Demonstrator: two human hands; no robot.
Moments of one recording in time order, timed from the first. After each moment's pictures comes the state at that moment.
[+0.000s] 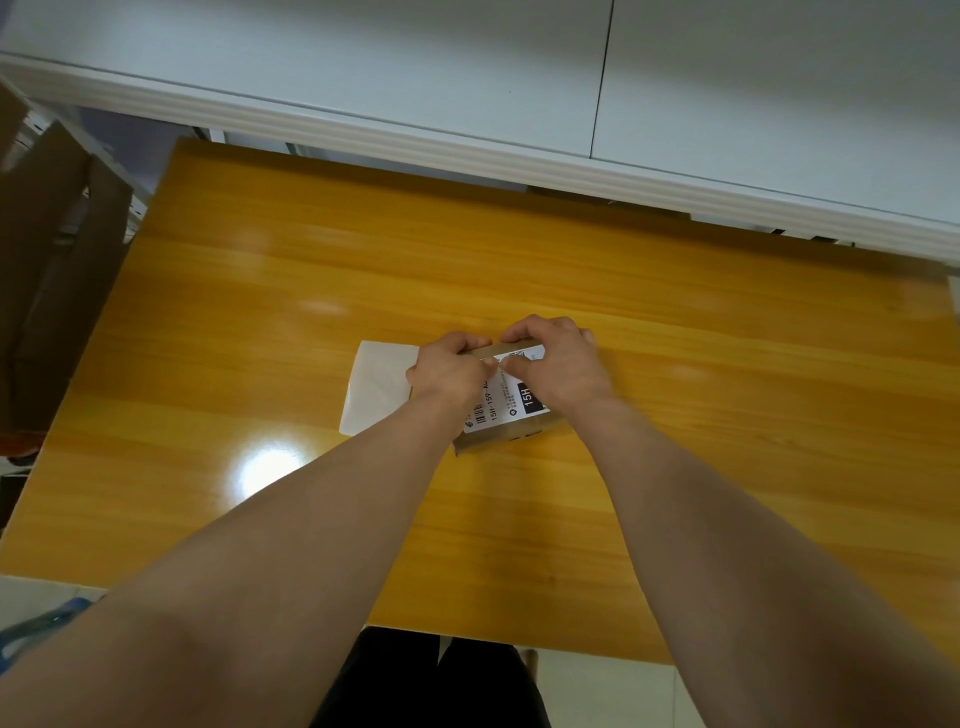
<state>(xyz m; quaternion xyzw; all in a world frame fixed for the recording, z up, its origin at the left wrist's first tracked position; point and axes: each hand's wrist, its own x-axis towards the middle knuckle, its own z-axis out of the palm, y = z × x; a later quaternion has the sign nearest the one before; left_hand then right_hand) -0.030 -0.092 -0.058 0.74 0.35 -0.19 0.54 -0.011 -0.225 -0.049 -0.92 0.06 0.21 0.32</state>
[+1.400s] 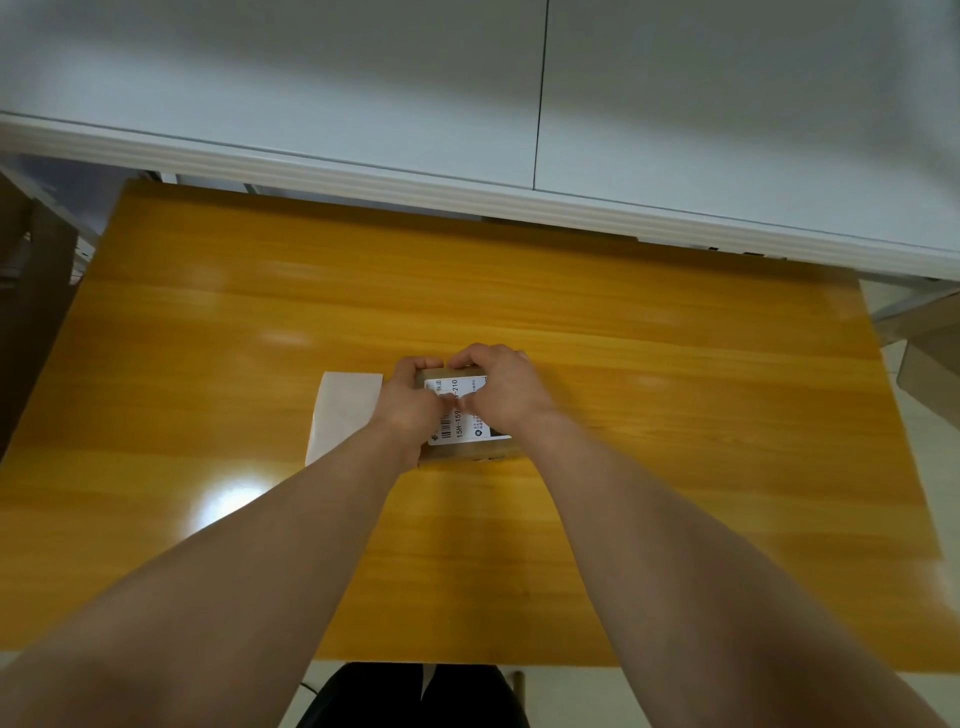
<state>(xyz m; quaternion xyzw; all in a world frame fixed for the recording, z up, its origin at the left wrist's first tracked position) -0.038 -0.087 -0.048 0.67 0.30 -0.24 0.63 -0.012 -0.215 -0.043 -0.92 0.02 0.24 0.32</state>
